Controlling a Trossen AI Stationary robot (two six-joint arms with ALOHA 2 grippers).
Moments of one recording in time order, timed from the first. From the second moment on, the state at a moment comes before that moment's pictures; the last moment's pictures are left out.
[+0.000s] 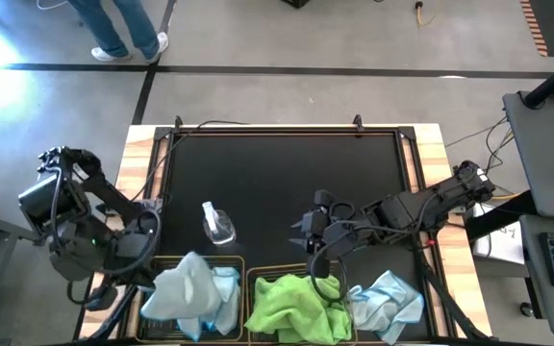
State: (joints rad) left arm -0.92 1.37 1.99 -1.43 -0.12 -0.84; right arm 0.41 1.64 1.72 -0.77 0.42 0.35
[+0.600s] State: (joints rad) left arm -0.96 1.39 1.72 -1.42 -0.17 -0.80; right arm 0.41 1.64 1.72 -0.85 0.42 0.41
